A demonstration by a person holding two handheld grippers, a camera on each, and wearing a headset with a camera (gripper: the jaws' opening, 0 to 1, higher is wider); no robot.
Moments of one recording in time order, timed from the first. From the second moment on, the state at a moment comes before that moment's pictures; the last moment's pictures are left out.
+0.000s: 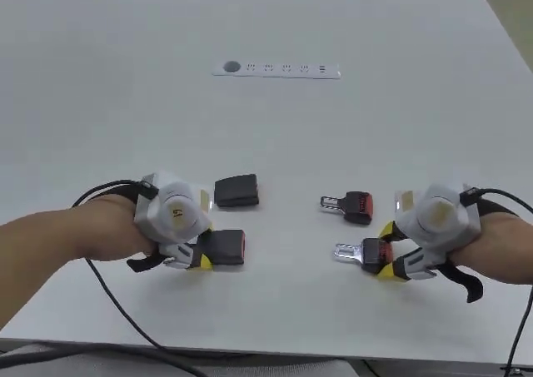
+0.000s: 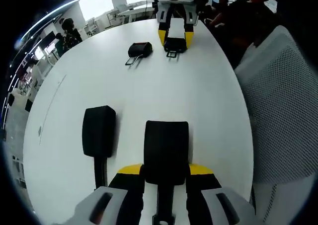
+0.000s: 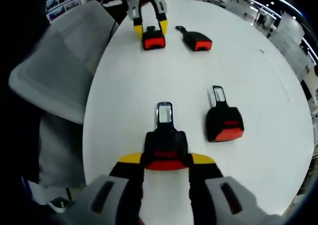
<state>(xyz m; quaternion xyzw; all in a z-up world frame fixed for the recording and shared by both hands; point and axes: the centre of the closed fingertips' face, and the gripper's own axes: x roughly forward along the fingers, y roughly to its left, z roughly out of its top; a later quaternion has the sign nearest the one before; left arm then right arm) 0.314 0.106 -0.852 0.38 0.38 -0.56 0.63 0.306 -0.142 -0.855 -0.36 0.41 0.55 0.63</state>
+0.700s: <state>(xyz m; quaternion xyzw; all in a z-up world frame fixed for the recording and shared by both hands) 0.314 0.104 -0.854 0.39 0.39 -0.57 0.60 0.306 -0.140 -0.855 -0.38 0.40 0.56 0.62</state>
